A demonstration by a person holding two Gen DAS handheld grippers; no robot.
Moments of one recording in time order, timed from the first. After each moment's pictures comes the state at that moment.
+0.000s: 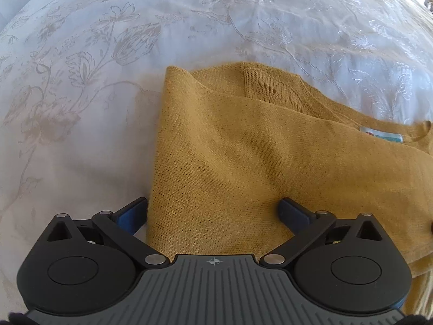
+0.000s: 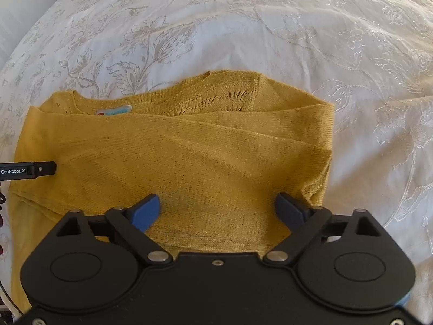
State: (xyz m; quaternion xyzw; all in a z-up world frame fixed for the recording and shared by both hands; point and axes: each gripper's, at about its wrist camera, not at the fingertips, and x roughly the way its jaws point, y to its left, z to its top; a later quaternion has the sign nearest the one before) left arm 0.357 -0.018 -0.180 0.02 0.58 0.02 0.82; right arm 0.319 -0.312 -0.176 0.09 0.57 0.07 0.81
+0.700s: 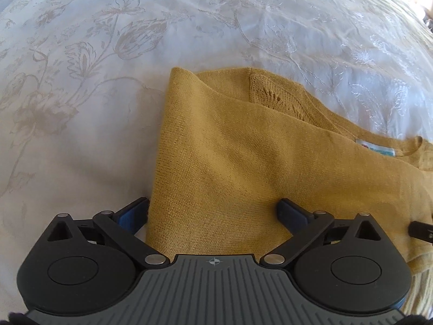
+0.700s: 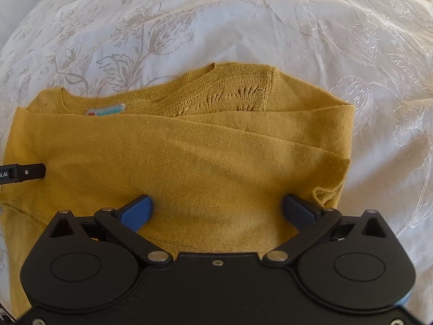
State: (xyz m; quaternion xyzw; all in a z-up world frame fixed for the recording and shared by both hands) left arm 0.357 0.007 -0.178 -0.02 0.57 0.01 0.82; right arm 0.332 -0.307 -0.182 0.09 0.58 0.05 0.81
